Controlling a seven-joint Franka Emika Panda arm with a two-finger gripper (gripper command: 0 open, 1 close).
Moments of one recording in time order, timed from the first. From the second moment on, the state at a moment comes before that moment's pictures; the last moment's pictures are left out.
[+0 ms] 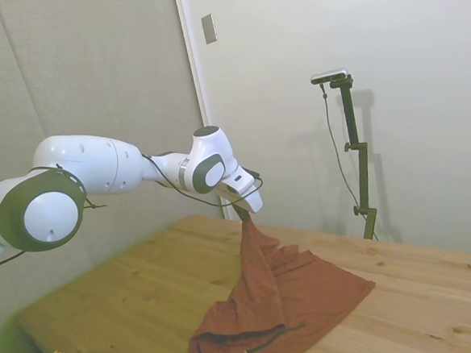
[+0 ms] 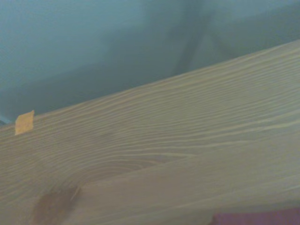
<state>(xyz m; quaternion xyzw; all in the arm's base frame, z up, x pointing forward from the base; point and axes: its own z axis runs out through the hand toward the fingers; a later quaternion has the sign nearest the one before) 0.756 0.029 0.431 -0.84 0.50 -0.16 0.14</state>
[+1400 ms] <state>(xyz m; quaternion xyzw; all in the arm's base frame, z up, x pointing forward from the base) 0.780 0.137 0.352 -0.87 0.46 -0.13 0.13</state>
